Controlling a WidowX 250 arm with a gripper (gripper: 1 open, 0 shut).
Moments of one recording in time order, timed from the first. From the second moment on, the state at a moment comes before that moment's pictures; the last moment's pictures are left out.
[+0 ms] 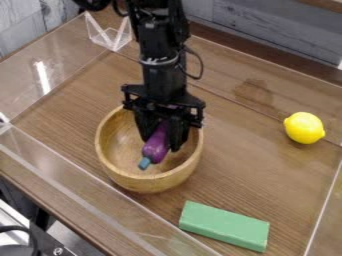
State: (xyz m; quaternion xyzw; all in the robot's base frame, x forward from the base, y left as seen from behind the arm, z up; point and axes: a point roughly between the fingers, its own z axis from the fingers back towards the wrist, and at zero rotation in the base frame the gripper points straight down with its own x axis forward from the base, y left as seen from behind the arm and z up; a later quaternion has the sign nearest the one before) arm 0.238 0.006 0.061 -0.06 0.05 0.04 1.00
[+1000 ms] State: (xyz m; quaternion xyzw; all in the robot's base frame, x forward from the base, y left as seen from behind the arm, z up) arm 0.239 -0.018 0.076 -0.08 0.04 0.03 1.00
